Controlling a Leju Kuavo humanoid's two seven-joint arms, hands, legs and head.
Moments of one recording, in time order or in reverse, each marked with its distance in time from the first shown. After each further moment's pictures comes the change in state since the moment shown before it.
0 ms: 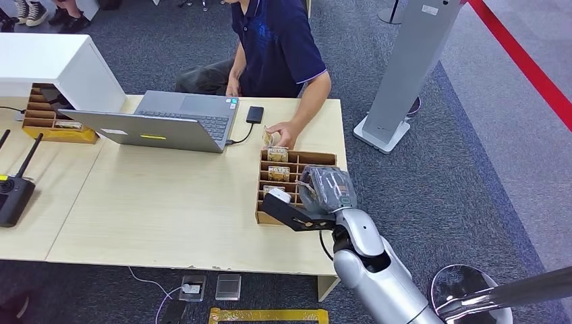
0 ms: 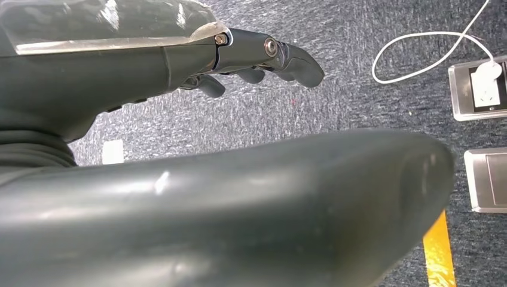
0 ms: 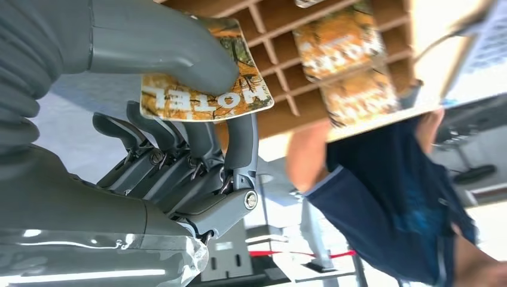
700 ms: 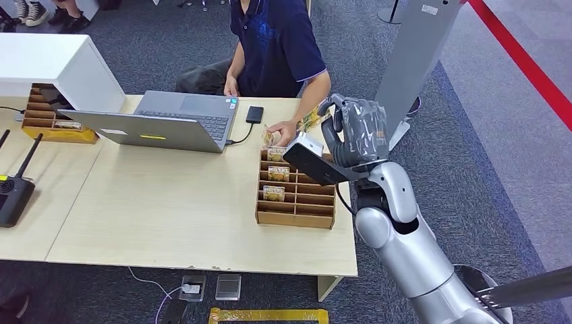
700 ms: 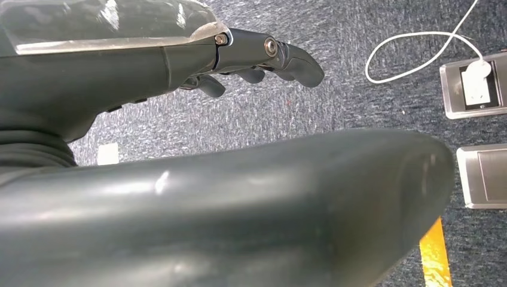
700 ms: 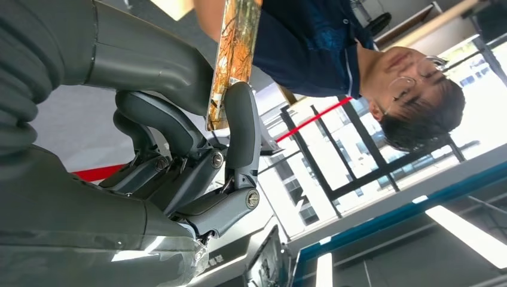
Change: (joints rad) left arm -0.001 0.002 0.000 0.000 -0.014 -0.006 -0.010; right arm -0.186 -0.021 -0.080 -0.059 -0.086 -0.240 -0.183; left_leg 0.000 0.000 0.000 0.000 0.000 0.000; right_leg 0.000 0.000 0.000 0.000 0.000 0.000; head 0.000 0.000
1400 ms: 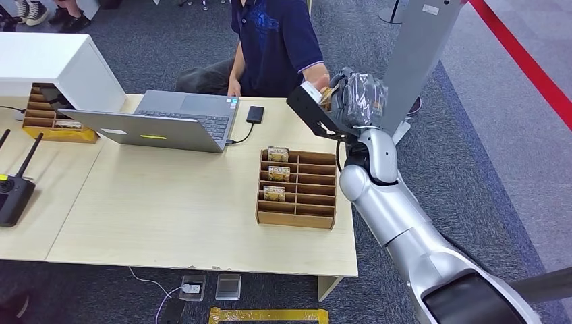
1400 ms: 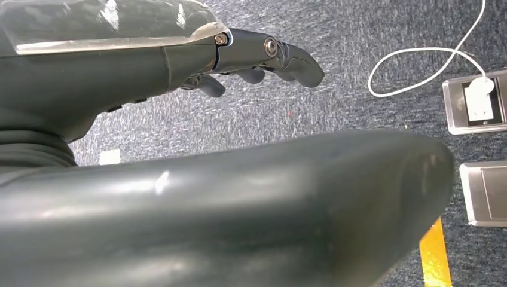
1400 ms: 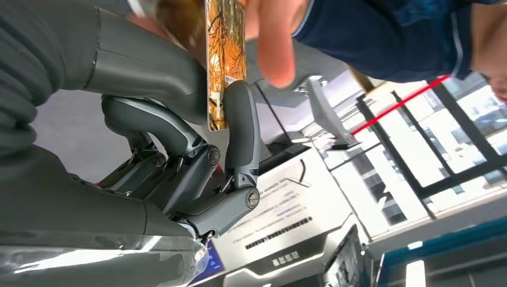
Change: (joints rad) left arm -0.001 0.005 0.000 0.000 -0.004 0.042 0.007; right arm -0.264 0.165 -0.012 0.586 -0.054 -0.234 0.080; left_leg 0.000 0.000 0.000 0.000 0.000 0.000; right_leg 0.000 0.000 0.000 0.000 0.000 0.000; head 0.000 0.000
